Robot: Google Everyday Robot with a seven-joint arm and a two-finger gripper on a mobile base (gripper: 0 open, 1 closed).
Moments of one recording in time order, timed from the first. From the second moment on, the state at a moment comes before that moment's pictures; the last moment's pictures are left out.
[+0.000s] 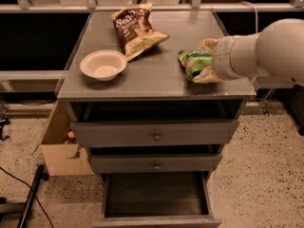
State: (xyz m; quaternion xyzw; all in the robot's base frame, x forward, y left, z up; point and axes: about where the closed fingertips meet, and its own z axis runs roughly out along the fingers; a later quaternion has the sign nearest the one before) arm 0.614 -0.143 0.909 -0.65 0.60 -0.17 0.43
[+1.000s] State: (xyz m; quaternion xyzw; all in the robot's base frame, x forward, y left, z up) arm 0.625 -0.154 0.883 -0.68 0.59 -0.22 0.37
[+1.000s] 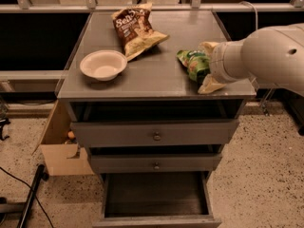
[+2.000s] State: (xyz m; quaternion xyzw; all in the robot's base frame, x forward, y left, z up) arm 0.653 -0.152 0.892 -0.67 0.59 -0.25 0.38
